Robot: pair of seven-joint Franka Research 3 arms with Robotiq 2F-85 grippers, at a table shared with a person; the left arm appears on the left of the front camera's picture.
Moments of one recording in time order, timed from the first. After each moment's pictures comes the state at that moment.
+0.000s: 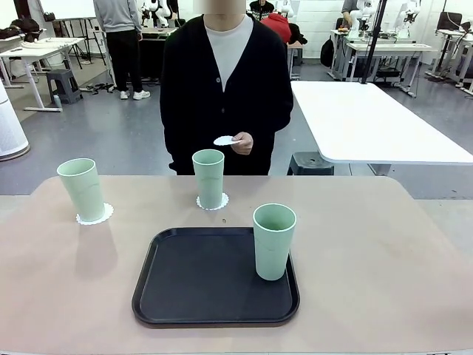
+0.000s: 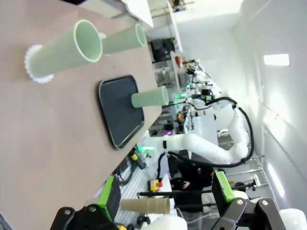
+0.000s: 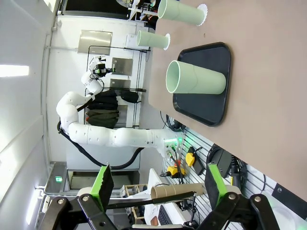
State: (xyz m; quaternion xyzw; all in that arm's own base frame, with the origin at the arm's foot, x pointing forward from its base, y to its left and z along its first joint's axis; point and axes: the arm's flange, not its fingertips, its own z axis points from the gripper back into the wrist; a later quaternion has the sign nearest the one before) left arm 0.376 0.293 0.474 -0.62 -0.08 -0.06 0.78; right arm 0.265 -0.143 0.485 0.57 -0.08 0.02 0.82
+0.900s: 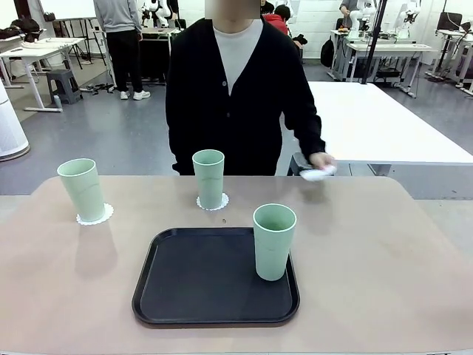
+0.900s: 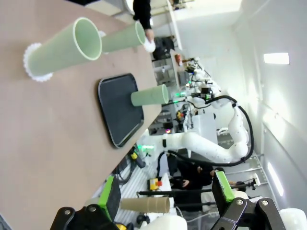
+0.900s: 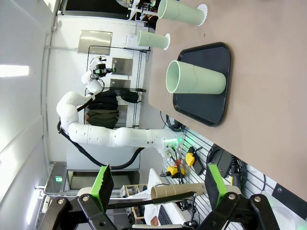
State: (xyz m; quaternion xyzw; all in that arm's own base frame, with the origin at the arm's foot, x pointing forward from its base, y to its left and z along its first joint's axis) left arm 0.377 0.292 0.471 -0.62 -0.07 -0.06 0.78; right arm 0.265 -0.143 0.485 0.57 -0.08 0.02 0.82
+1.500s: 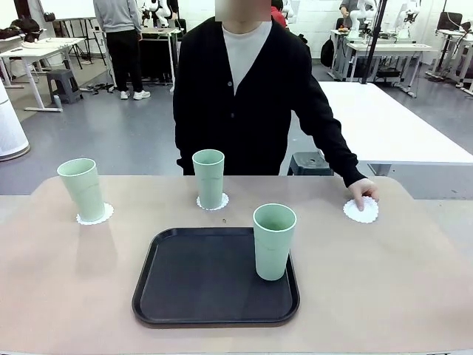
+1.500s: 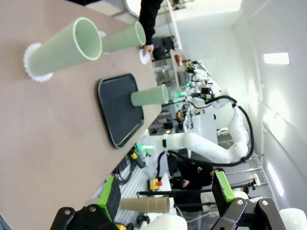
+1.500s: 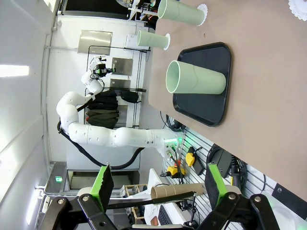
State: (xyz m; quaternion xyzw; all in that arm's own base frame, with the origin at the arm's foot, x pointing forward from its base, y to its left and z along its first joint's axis) left arm 0.377 0.292 0.471 -0.62 -0.07 -0.06 0.78; right arm 0.265 -0.143 0.485 0.57 -0.08 0.02 0.82
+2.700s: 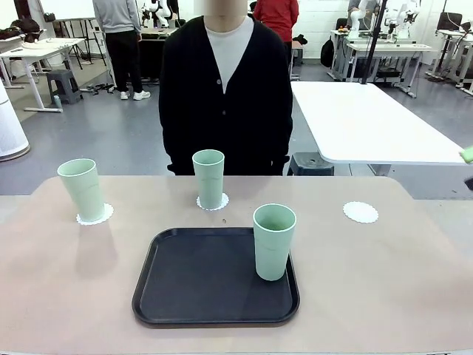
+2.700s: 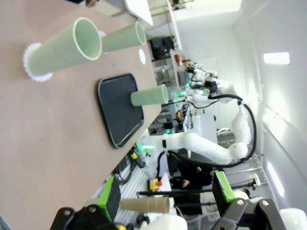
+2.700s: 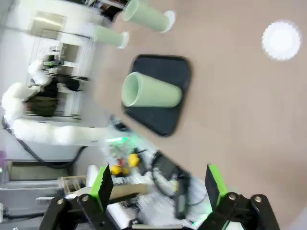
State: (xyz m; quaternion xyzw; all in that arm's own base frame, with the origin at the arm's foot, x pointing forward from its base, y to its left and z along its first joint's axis) left arm 0.377 0.292 0.470 -0.62 -0.07 -0.06 0.78; right arm 0.326 -0.114 0.533 0.41 -0.11 0.10 0.90
